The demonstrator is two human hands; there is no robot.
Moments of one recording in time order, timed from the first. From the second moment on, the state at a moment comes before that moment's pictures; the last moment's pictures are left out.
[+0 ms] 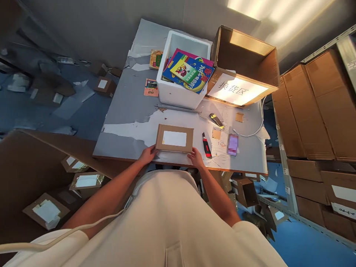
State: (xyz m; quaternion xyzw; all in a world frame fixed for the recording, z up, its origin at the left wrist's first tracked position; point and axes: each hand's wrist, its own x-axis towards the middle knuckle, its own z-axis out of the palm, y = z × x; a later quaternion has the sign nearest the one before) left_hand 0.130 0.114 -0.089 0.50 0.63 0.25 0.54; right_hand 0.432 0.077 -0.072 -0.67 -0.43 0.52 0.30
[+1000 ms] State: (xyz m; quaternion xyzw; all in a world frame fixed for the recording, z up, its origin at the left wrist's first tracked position) left_hand 0.108 0.102 -0.079 0.60 0.63 0.25 0.42; right_hand 0.453 0.077 -0.070 -0.66 -0.48 0.48 0.33
